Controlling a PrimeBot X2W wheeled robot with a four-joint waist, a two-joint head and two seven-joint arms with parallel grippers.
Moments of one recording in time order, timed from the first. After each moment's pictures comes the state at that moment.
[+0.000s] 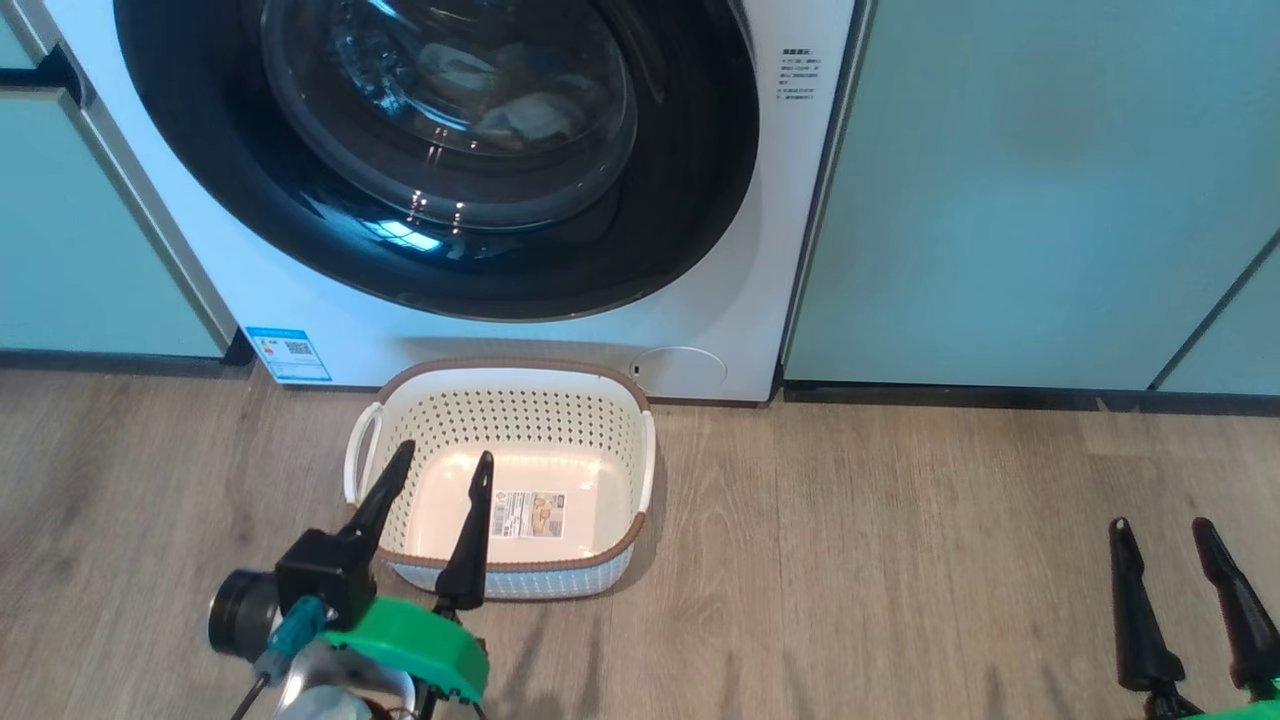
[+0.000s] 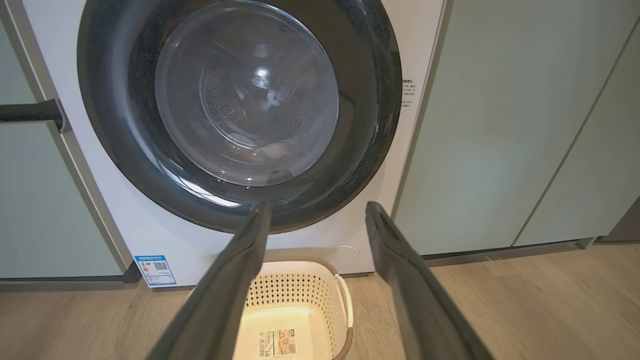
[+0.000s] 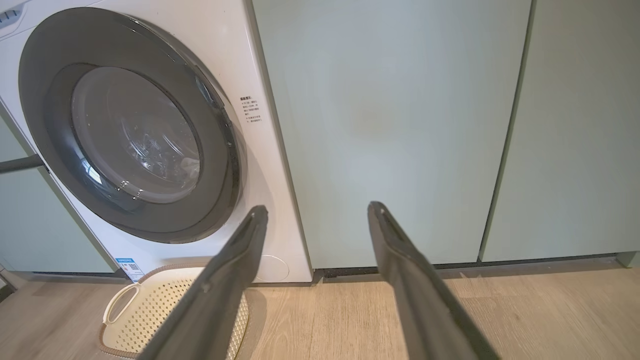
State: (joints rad) left arm 0.03 0.14 -0.16 -0.02 -0.20 0.06 -0.19; right arm 0.18 -0.04 -0.10 -0.06 0.21 0.13 -0.19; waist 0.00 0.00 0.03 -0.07
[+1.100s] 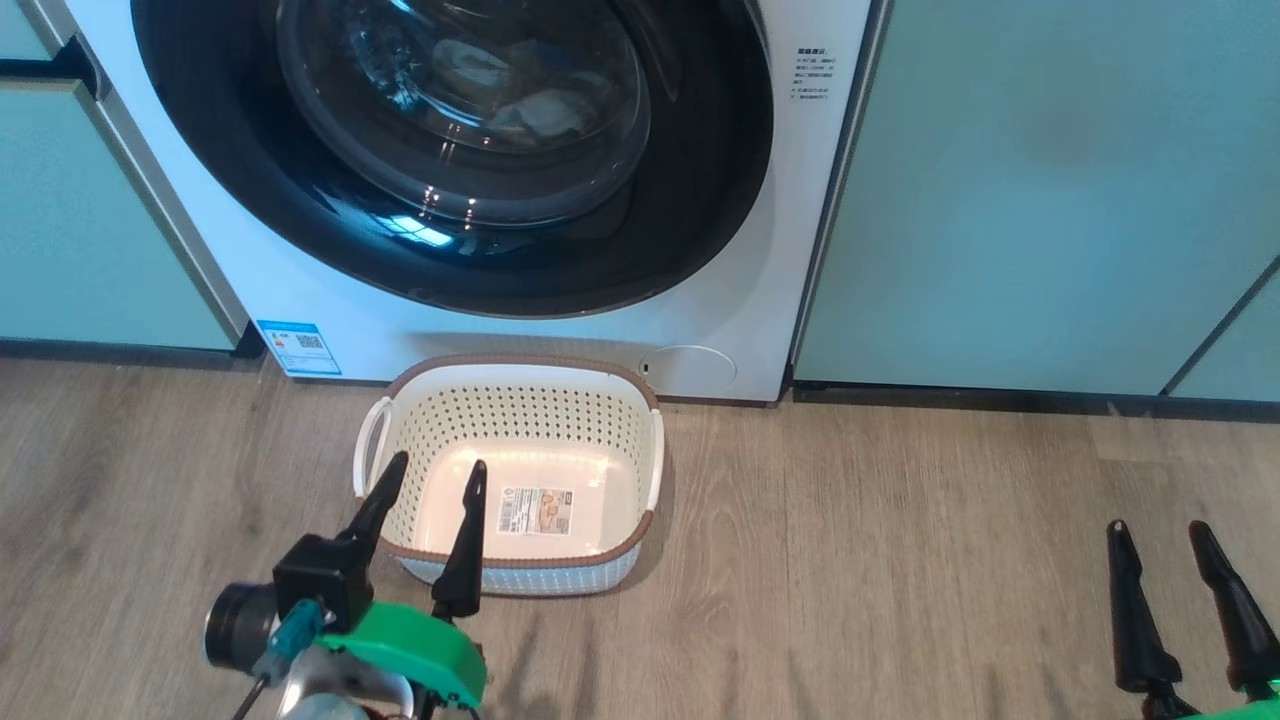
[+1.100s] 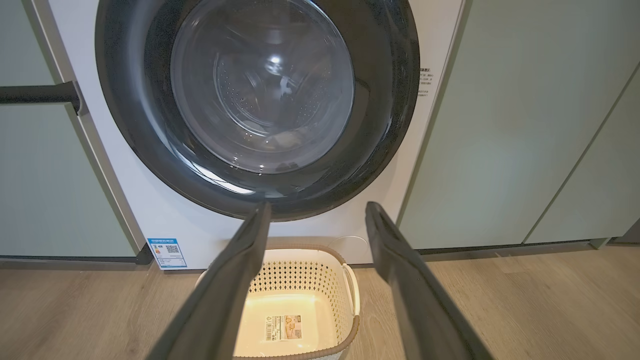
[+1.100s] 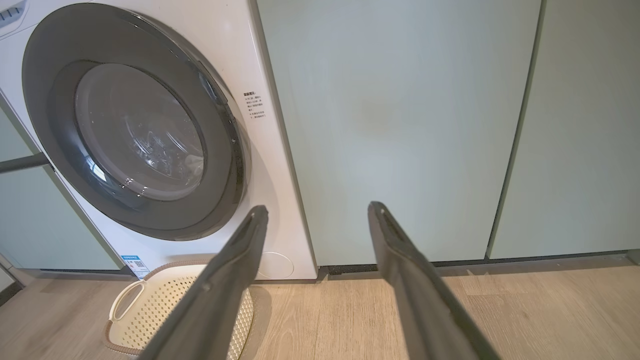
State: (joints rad) left arm 0.04 0.14 -0.16 -0.02 -0.21 0.09 -0.17; right arm 0.18 -0.04 -0.10 -0.05 0.22 0.13 -0.19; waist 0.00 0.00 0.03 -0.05
